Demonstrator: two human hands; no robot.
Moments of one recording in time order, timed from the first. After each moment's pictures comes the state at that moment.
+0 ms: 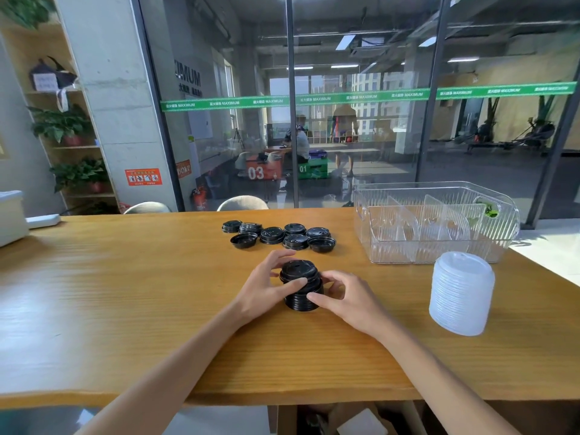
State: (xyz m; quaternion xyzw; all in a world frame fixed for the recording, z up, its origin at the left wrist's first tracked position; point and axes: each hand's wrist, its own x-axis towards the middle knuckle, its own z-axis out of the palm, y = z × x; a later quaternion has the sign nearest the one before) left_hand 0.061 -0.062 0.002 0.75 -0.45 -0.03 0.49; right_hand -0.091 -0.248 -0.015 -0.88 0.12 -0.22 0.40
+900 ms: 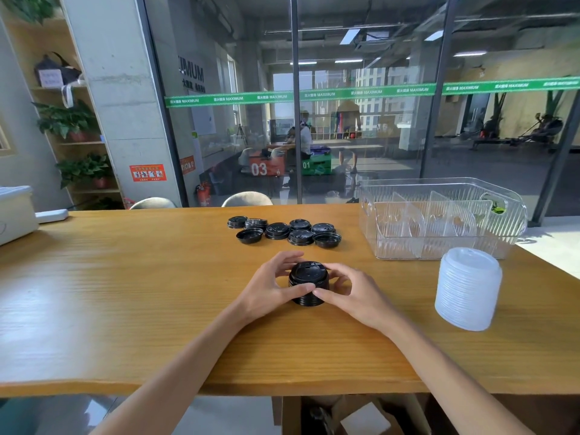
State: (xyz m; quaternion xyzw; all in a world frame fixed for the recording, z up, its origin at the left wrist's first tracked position) left_hand 0.048 -0.047 0.006 0.75 -0.47 -0.06 0.47; right_hand -0.095 -0.248 -0.016 -0.88 0.10 -0.22 0.41
